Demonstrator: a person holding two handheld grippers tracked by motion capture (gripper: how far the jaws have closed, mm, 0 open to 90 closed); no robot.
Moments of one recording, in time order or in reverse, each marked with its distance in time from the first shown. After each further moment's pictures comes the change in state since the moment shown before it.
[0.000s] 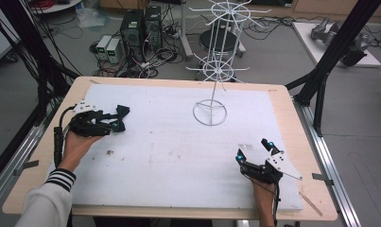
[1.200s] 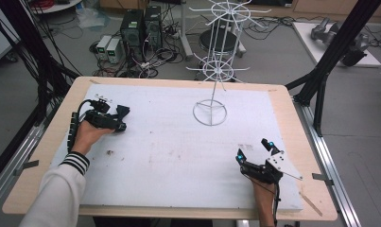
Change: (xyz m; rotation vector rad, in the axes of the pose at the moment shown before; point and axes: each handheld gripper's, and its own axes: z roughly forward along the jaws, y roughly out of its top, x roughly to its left) left arm 0.011 0.015 0.054 0.415 -0.029 -0.158; right arm -0.001 0.000 0.001 -0.004 0.001 -0.003
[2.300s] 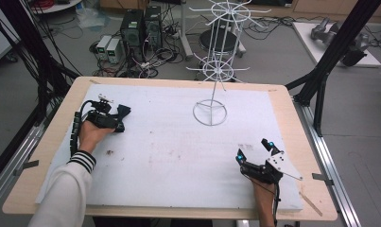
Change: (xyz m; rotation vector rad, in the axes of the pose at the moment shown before) left arm 0.002 0.001 0.010 0.057 0.060 -0.065; right arm 0.001 0.000 -0.001 0.001 0.000 0.005
